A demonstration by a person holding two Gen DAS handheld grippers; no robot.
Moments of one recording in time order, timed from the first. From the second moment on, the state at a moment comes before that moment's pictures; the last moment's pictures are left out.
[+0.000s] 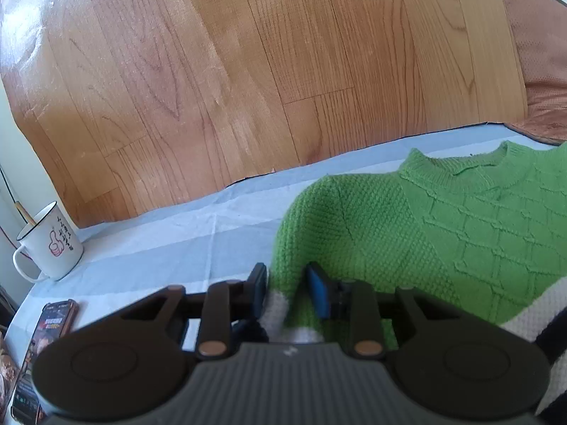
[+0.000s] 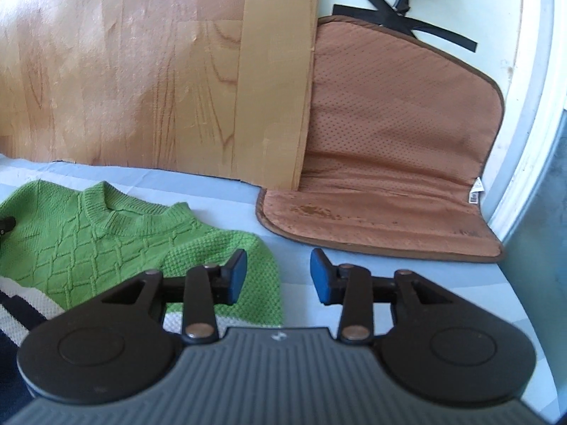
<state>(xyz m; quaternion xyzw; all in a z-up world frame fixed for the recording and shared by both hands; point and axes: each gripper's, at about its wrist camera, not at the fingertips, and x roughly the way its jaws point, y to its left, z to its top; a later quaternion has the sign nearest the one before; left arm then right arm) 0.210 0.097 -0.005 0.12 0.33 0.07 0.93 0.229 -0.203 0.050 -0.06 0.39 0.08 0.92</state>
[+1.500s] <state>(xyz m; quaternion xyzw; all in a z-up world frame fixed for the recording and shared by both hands) 0.056 0.149 0.055 0.01 0.29 -0.07 0.95 0.099 -0.286 0.076 0.12 0.36 0.27 0.89</state>
